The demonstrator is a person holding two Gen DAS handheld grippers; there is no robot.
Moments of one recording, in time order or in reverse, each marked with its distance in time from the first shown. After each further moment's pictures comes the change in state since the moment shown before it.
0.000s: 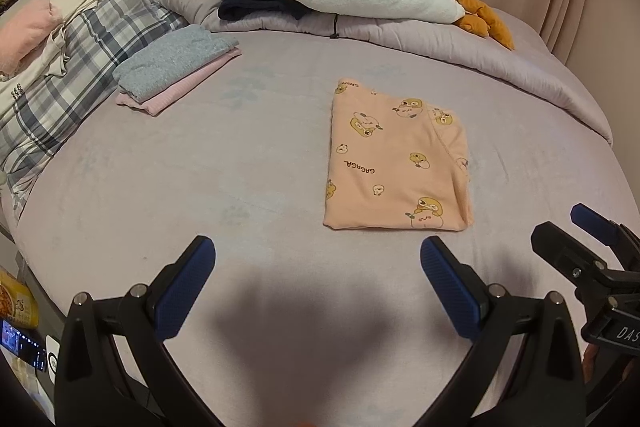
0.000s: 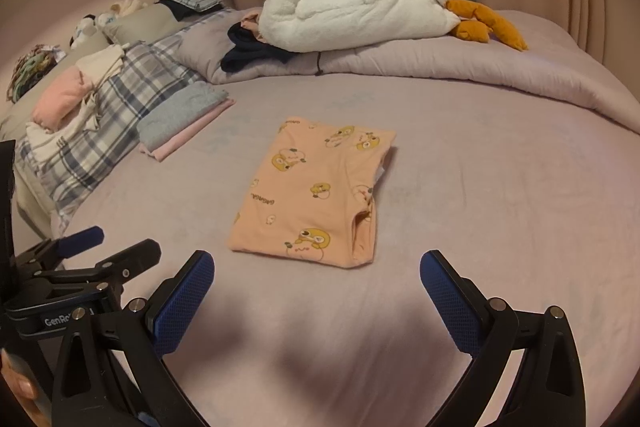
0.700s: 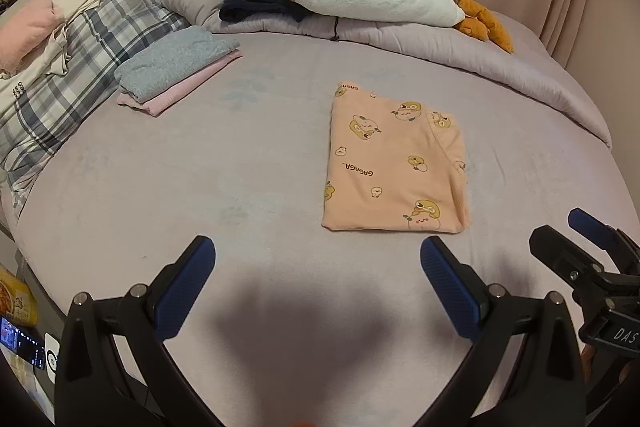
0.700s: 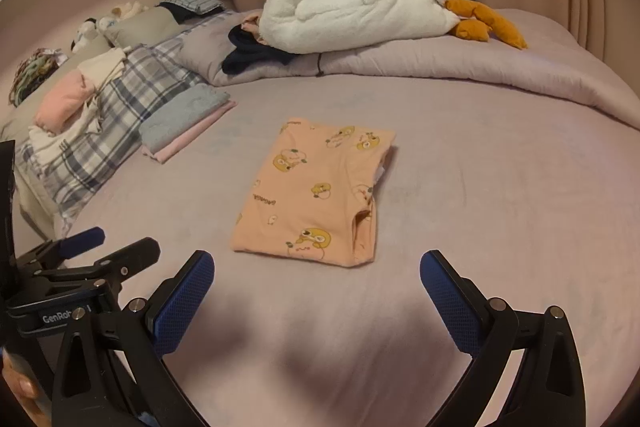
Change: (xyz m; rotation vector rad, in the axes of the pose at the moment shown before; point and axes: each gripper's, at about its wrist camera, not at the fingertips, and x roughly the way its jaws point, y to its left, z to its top) left arm -0.003 -0.001 -0.001 -0.008 -0.010 0.001; right arm -0.003 0.001 -0.002 0.006 -0.007 0.004
